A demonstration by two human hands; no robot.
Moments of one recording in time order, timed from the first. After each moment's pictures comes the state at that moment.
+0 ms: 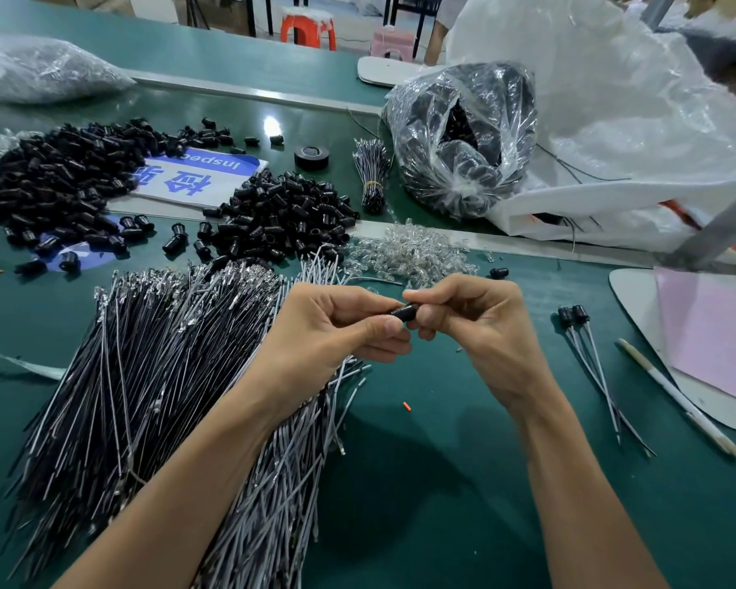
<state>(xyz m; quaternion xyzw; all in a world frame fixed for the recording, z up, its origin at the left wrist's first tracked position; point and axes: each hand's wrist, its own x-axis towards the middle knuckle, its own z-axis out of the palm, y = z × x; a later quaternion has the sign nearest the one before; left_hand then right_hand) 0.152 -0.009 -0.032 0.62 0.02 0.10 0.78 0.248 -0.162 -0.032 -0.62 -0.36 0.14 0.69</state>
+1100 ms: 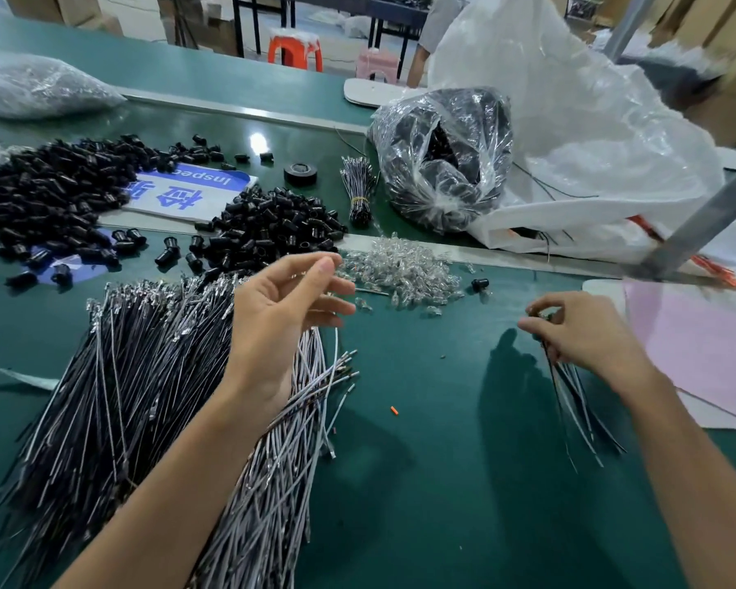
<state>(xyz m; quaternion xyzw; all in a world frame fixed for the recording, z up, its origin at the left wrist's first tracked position) 0.152 0.001 -0.026 0.54 0.12 0.25 0.79 0.327 -0.263 -0.020 -0.97 -0.12 0.05 0.19</state>
